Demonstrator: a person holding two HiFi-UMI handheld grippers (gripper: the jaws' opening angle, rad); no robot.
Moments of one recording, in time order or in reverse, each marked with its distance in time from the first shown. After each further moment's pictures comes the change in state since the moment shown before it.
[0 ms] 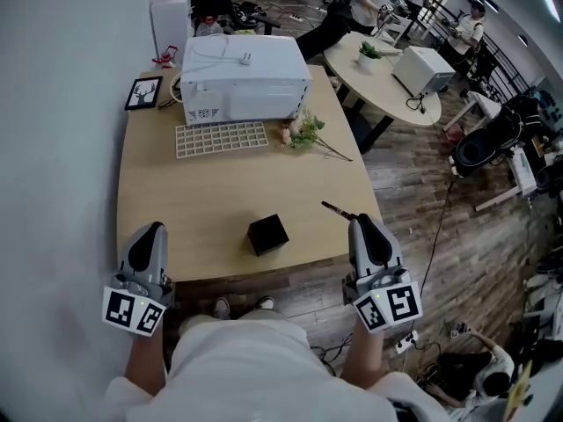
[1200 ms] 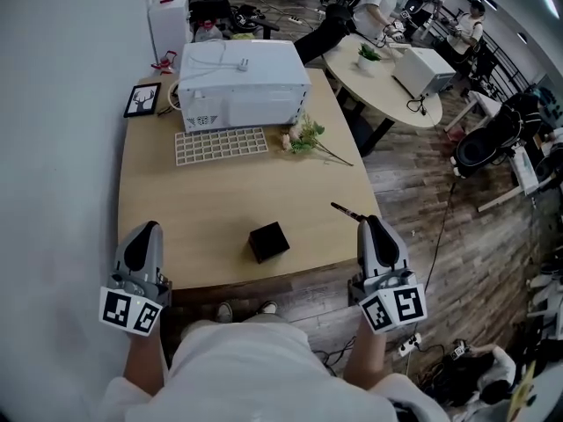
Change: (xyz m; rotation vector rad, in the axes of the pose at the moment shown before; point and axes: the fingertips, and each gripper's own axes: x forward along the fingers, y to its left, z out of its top) left arm 0.019 0.015 0.008 0.029 -0.007 0.010; right arm 0.007 -0.028 0.001 0.022 -0.016 -0.063
